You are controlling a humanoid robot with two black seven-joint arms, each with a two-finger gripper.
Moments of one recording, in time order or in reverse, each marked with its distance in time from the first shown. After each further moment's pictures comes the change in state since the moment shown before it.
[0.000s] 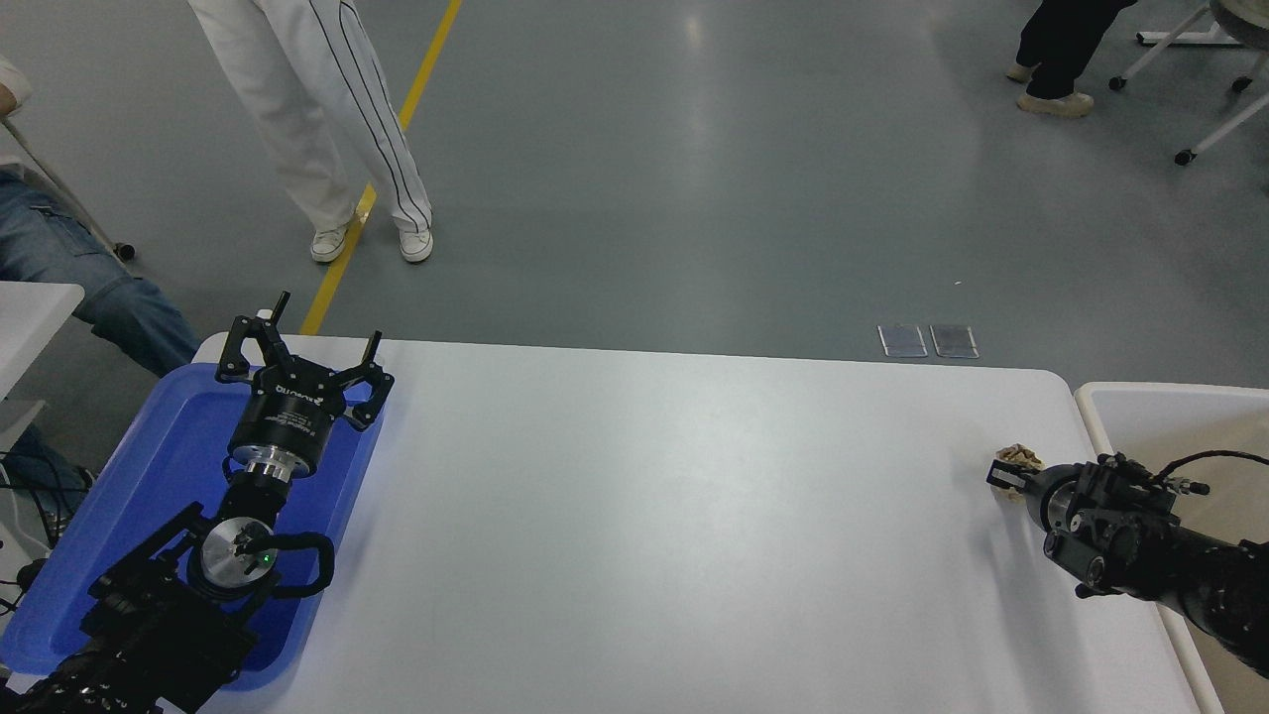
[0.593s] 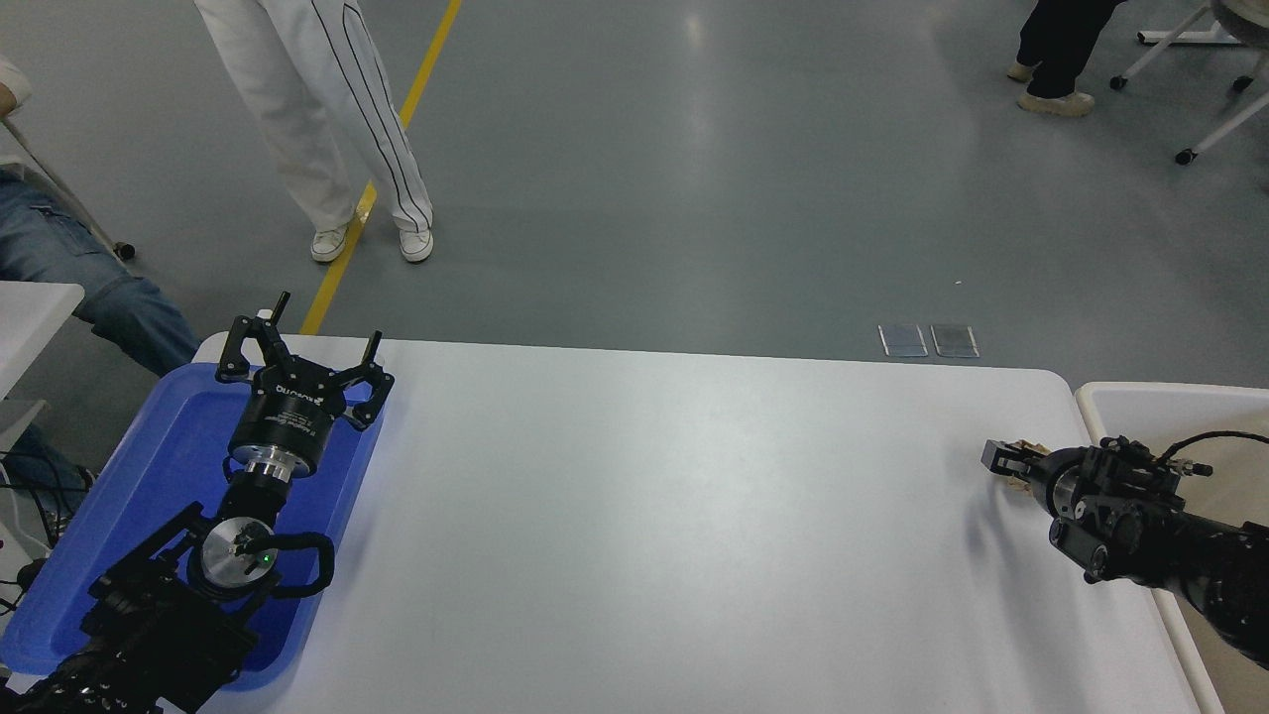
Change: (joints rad) left arm 0.000 0.000 0.000 0.000 0.000 0.000 0.000; right arm 0.012 0.000 -0.047 -0.023 -0.006 -0.014 0.002
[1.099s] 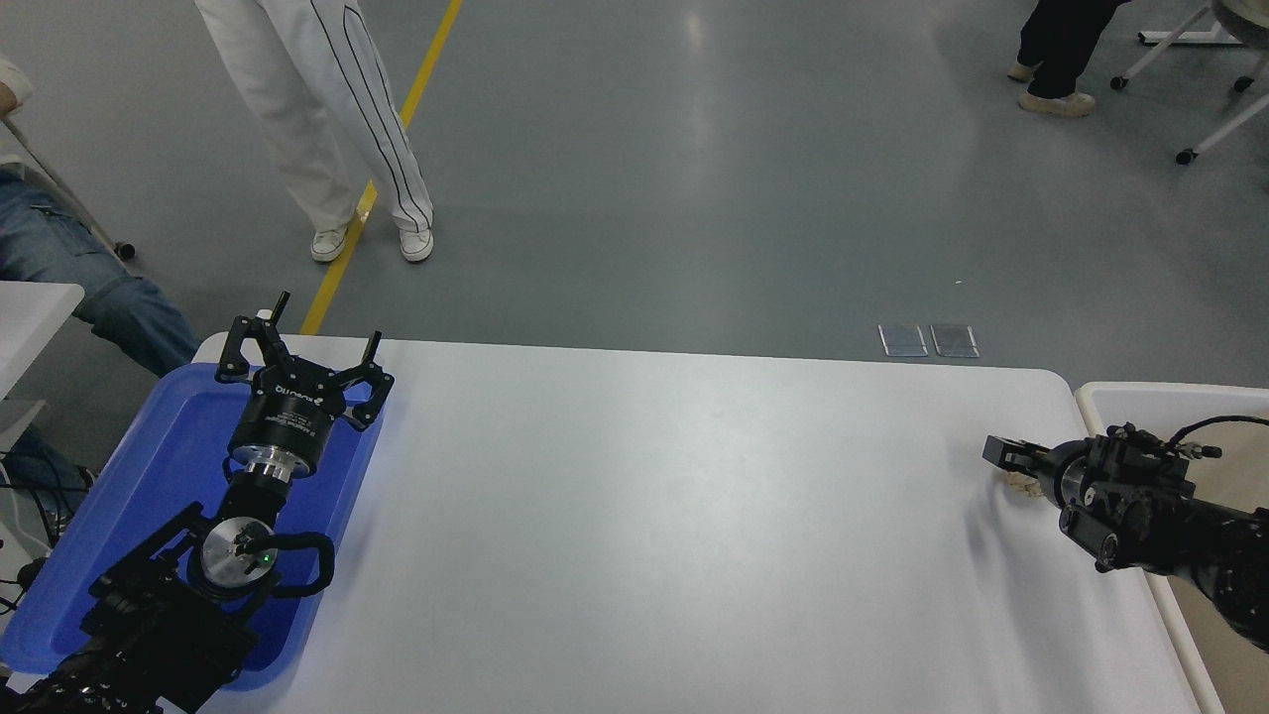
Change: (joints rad) left arm 0.000 0.000 0.000 0.000 0.000 0.000 0.000; right arm 0.024 -0.012 -0.025 0.001 -0.002 0.022 0.003
